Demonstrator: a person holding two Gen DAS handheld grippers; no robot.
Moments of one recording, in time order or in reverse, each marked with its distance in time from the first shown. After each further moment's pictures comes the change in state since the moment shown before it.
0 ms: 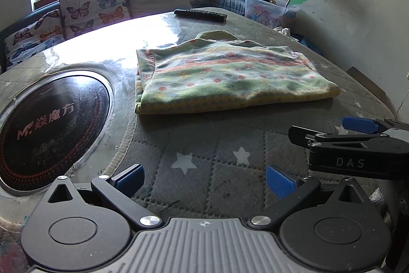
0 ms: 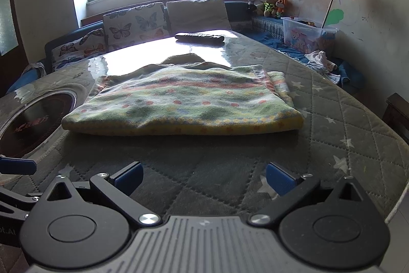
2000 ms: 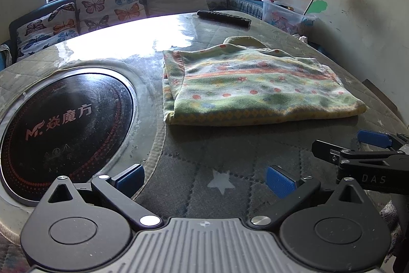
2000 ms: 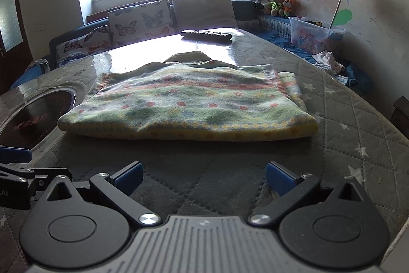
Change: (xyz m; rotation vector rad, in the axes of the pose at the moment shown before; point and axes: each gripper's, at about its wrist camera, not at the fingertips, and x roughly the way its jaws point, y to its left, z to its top) left arm 0.017 0.031 0.012 -0.062 -0.005 0.041; right arm 0.022 0.001 0.006 -0.022 0.011 0.018
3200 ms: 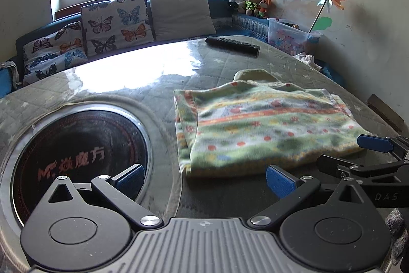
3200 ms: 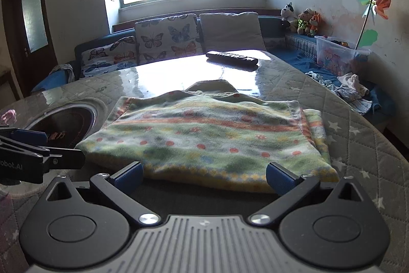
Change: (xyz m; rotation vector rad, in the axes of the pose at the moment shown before) left arm -0.004 0.009 0.034 0.008 -0.089 0.035; right arm 0.005 0.000 0.031 -0.067 -0.066 0.117
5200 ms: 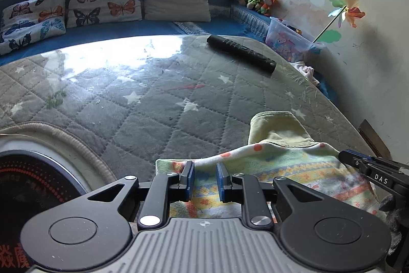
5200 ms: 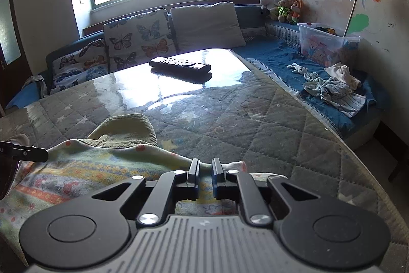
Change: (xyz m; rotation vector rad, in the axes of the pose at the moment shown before) left arm 0.128 0.025 0.098 -0.139 0.079 -0.132; right arm 0.116 -0.111 0.073 0.076 0.036 -0.053
